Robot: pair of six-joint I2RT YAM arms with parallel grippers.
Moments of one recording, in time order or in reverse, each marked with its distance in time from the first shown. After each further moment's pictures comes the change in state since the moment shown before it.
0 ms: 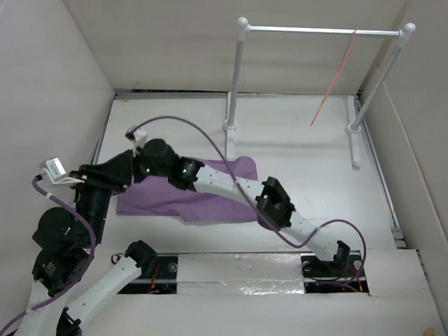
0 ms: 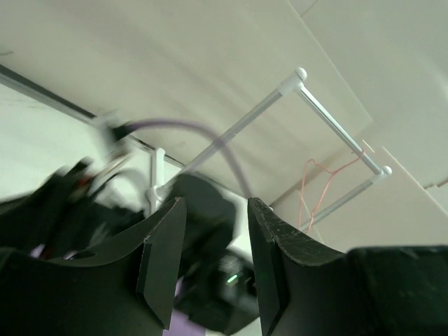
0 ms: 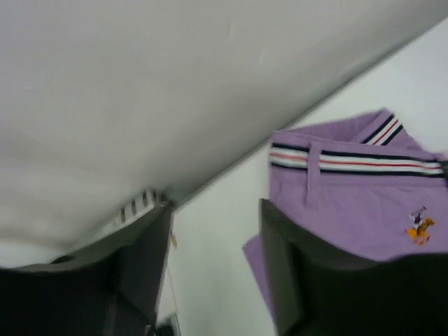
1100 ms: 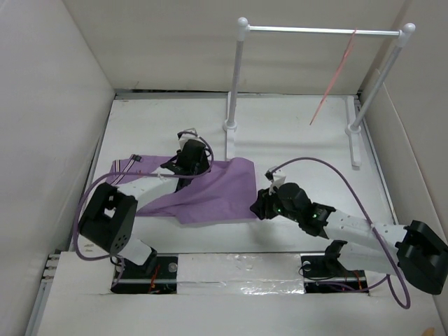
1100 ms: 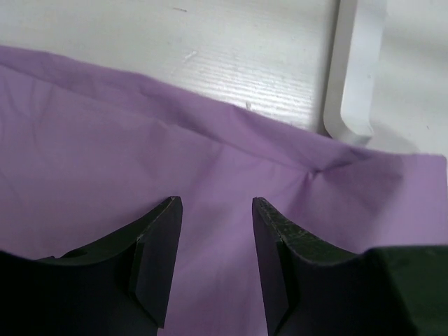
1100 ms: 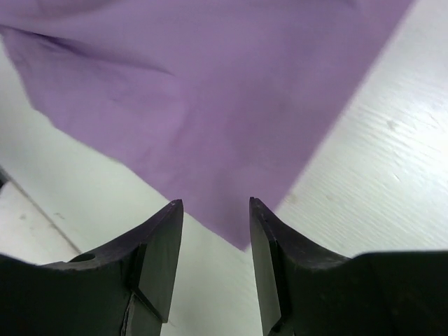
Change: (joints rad) left arm 0.085 1.087 -0.259 0.381 0.192 0.023; right arm -0.225 -1.369 -1.958 0.162 0.196 -0.054
